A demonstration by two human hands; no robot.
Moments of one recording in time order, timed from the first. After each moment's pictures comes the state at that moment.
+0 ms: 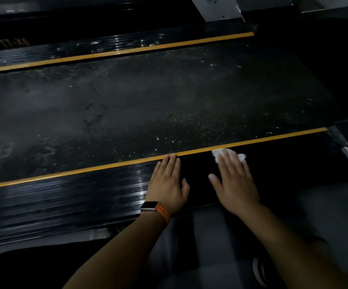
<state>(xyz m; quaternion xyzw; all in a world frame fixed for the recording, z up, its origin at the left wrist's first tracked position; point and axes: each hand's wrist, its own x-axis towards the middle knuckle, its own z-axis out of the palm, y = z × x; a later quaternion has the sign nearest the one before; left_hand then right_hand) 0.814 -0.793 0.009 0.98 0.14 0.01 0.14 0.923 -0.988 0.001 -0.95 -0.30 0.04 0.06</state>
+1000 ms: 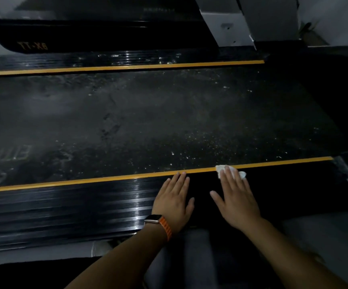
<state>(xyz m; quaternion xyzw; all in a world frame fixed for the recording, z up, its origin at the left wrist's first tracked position) 0.796 -0.762 0.009 0.98 0.10 -0.01 0.16 0.918 -0.951 0.020 -0.94 -0.31 0.11 0.01</state>
